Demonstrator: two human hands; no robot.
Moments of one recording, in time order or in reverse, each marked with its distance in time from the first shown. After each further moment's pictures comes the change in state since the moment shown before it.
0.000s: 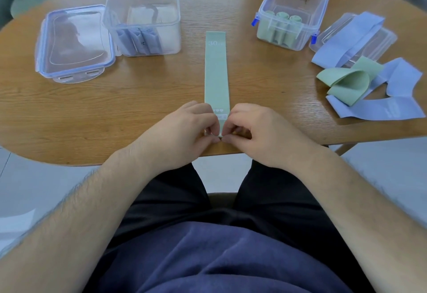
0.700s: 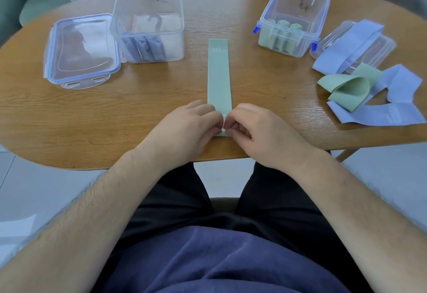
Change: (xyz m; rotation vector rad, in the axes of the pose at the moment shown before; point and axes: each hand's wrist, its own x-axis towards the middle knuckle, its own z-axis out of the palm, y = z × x) left_hand 0.007 -0.006 0.001 0.104 0.105 0.098; right_hand 0.009 0.006 0.006 -0.066 0.113 -0.041
